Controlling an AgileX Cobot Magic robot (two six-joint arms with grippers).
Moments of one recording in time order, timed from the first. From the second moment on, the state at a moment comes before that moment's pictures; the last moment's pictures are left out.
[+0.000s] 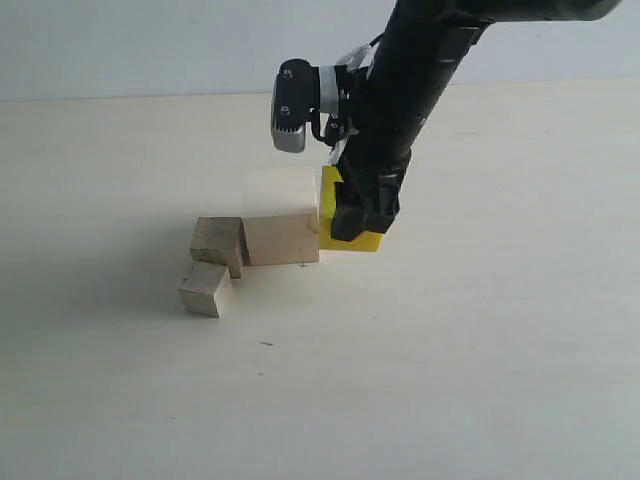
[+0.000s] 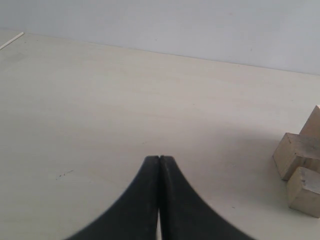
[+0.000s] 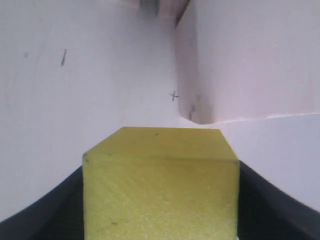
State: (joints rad) left arm 0.00 0.01 0.00 0.02 0.37 -0.14; right arm 0.55 1.94 -1.49 0.27 1.00 -1.12
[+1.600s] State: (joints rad) left arm 0.00 0.01 0.00 0.02 0.37 -0.14; right arm 0.55 2.19 -2.05 0.29 1.22 -1.09
